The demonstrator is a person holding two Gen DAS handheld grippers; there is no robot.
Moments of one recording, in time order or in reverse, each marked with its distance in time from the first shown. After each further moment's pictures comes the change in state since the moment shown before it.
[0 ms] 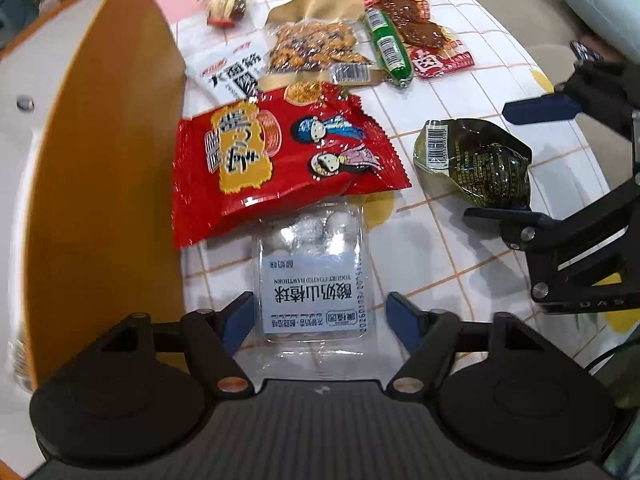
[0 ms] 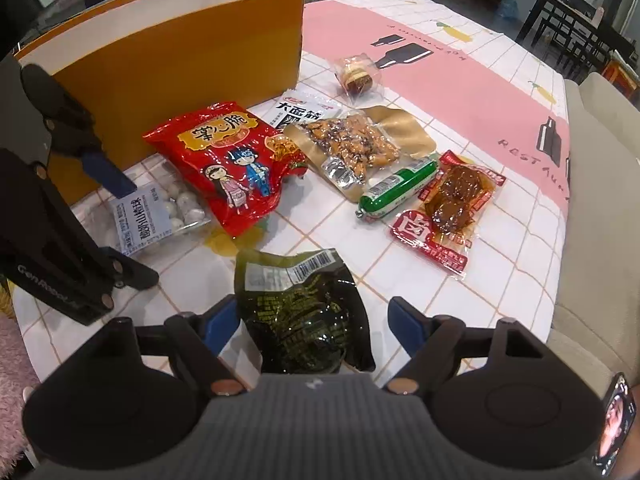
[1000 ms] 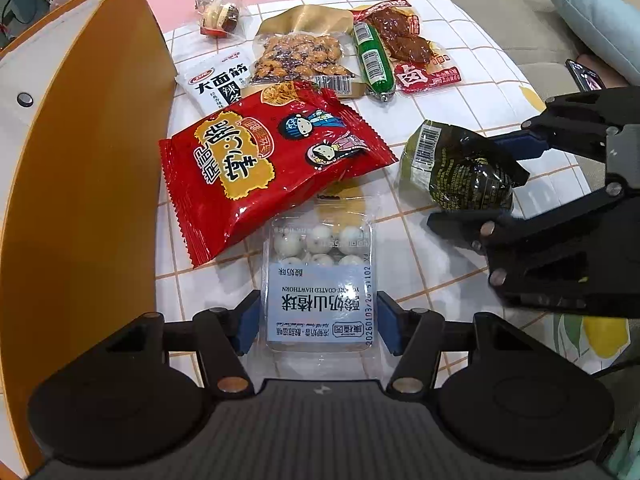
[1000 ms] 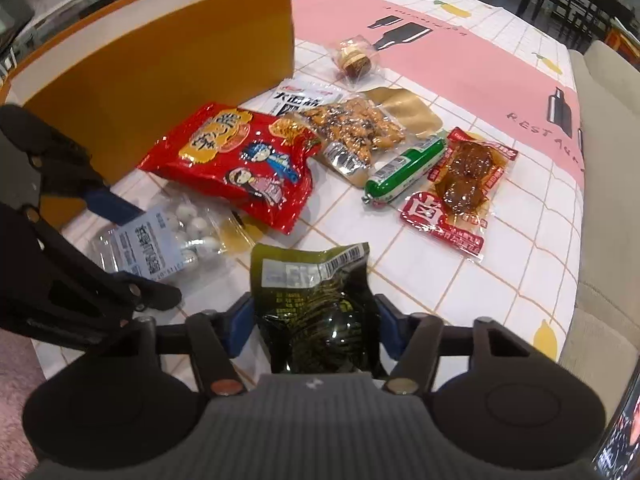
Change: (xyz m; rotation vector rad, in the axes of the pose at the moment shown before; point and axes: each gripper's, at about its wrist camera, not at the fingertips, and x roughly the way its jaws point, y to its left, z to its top) left arm -0.005 -0.019 -0.004 -0.033 -0.046 0.008; right arm 0.005 -0.006 0.001 0.084 0.025 0.057
